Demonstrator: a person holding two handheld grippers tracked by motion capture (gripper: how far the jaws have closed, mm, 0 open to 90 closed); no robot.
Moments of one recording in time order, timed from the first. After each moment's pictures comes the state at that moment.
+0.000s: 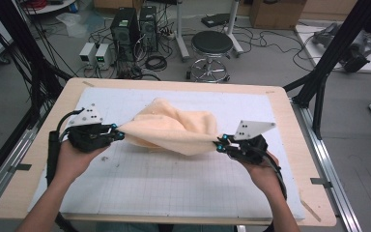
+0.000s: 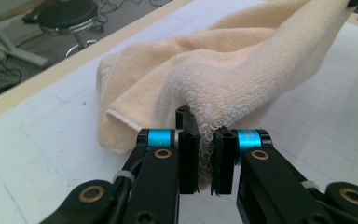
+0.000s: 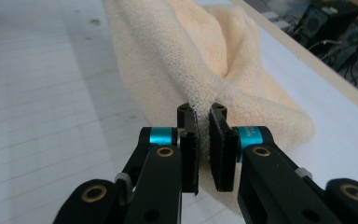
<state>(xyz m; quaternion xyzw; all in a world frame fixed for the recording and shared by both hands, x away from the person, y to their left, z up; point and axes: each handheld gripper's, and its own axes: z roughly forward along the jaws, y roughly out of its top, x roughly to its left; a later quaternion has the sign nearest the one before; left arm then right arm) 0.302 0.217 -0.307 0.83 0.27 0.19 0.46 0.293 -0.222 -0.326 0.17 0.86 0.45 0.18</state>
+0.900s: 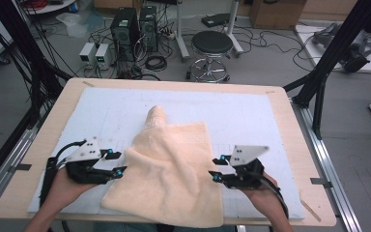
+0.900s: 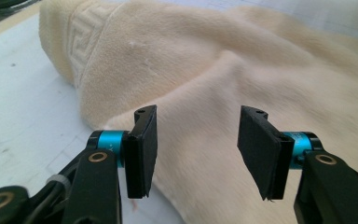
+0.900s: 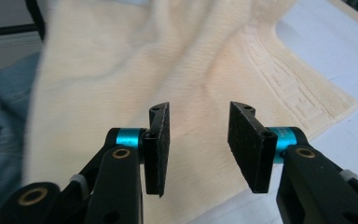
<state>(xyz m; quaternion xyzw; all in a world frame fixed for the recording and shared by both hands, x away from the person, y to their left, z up) 0.278 0.220 -0.375 0.85 0.23 0.14 0.45 0.272 -0.212 -0.369 0.17 0.88 0.43 0.12</state>
